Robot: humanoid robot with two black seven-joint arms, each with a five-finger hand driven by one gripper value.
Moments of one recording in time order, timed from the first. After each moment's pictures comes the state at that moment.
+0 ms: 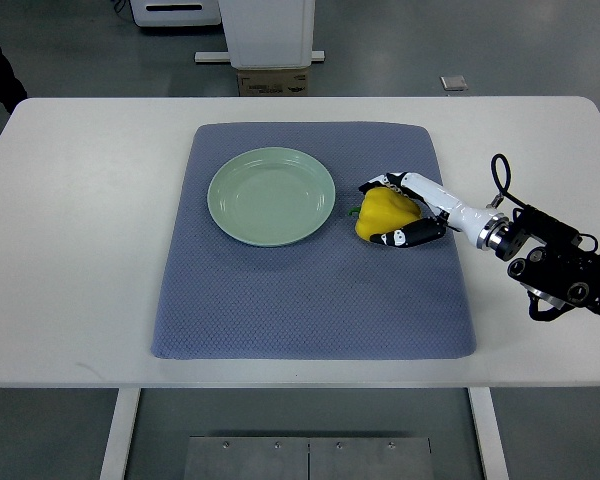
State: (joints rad) left arm -0.01 0.00 -0.11 -0.22 0.09 0.18 -0.17; right arm 1.00 -0.28 -0.14 0.69 -0.68 -0.10 0.61
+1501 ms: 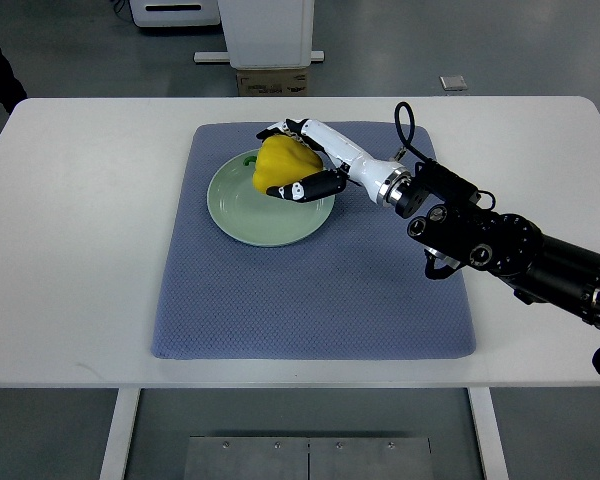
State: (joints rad) left arm -0.01 0.00 -0.11 -0.22 0.09 0.18 -0.17; right arm 1.12 0.00 -0.03 0.62 -0.68 -0.12 0.53
